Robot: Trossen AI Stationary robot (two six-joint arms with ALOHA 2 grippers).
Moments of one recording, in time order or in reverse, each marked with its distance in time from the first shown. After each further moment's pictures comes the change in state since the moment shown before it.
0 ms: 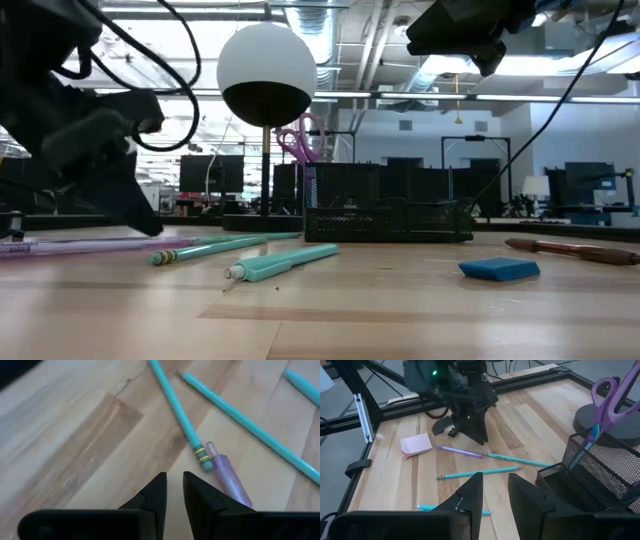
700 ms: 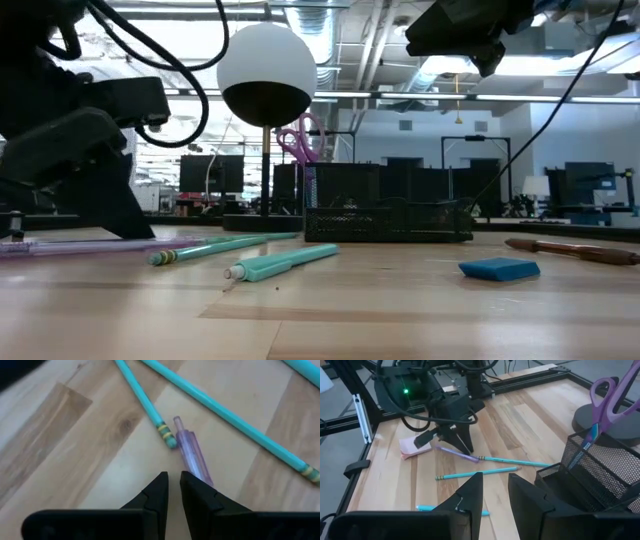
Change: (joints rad) left arm -0.098 0.162 0.228 -0.240 0.032 -0.078; right arm -0.006 0.000 0.000 0.000 0.000 0.000
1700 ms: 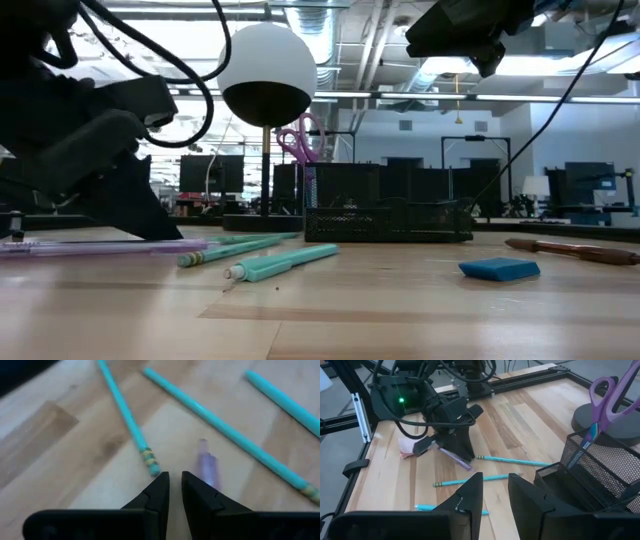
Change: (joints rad) left arm 0.012 0.097 0.008 0.105 -0.152 -0.059; right arm 0.000 0.000 0.000 -0.005 0.000 0.000
